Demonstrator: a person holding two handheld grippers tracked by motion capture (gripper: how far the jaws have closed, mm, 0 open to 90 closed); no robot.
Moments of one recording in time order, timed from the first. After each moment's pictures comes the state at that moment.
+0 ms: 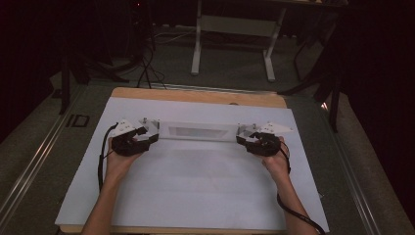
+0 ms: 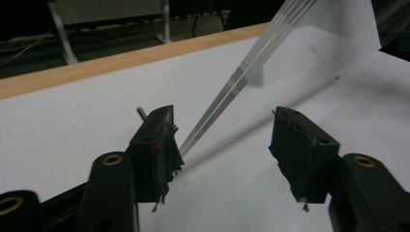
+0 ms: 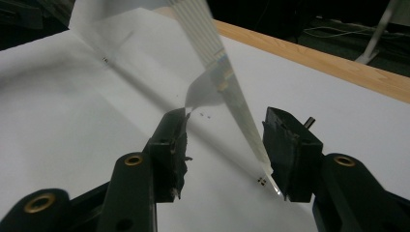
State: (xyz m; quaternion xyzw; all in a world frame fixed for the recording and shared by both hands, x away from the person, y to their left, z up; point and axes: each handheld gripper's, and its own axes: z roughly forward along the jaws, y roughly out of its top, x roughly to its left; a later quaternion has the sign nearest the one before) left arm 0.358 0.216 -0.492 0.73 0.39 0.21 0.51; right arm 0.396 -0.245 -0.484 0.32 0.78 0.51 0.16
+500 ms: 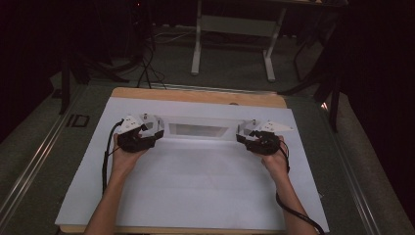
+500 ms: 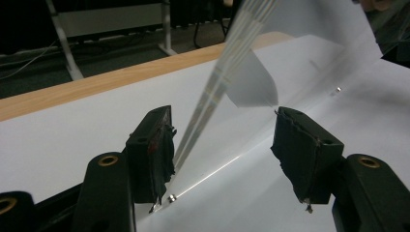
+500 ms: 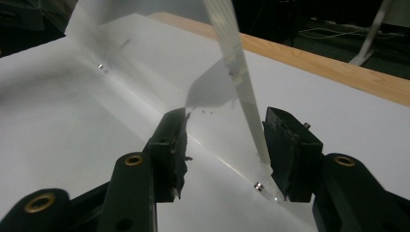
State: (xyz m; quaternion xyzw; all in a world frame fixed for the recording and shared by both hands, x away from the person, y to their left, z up) left arm 0.366 0.203 -0.488 0.73 0.38 0.23 0.51; right arm 0.399 -0.244 -0.484 0.33 0.78 0.51 0.16
